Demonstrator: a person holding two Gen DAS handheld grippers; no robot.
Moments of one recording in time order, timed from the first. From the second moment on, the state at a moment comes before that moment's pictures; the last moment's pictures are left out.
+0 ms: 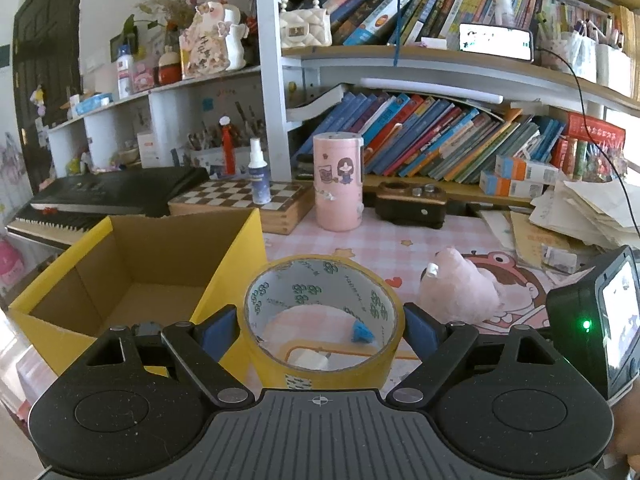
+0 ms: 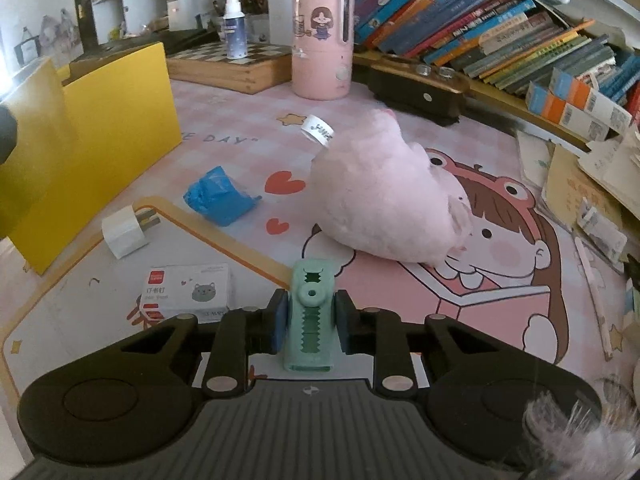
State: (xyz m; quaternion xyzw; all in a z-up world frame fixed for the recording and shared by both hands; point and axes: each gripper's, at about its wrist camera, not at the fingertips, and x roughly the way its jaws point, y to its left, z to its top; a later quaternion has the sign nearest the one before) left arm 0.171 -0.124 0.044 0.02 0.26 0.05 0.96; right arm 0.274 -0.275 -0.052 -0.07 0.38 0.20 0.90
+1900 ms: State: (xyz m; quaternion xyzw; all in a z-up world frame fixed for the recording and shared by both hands) left arm 0.016 0.019 0.044 -0.02 0.25 -0.03 0.97; right arm 0.049 -0.161 0.029 0.00 0.37 0.18 0.91
